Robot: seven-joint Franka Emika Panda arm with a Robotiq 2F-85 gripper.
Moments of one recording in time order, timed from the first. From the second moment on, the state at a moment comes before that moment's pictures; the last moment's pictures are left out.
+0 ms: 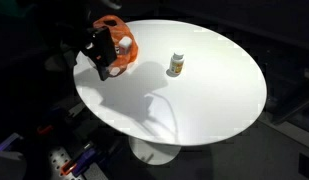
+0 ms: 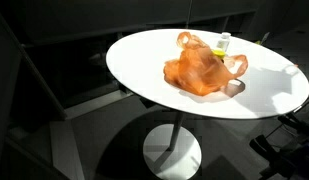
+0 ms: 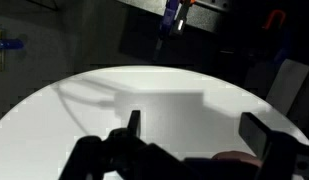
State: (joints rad) arm -0.06 -0.69 -0.20 -2.78 -0.19 2.04 -0.40
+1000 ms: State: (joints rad) arm -0.04 -0.58 -0.15 -2.72 -0.19 2.17 -0.36
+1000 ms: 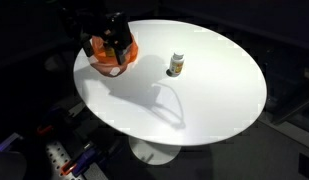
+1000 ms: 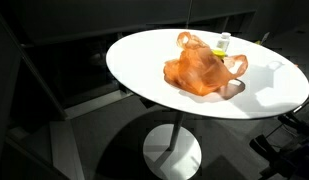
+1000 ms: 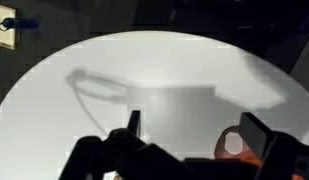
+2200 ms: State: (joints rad) arm -0.06 -0.01 -0.09 -2.37 -0.17 2.50 -0.04
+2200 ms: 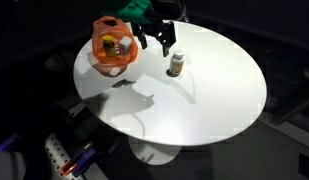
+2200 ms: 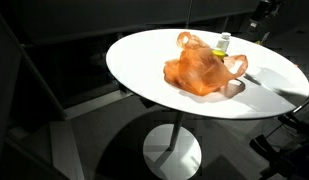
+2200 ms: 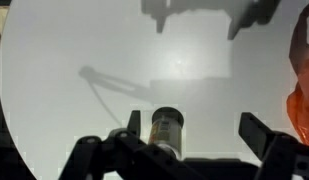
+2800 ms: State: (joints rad) arm -0.06 0.03 -0.09 -2.33 -0.18 2.51 0.00
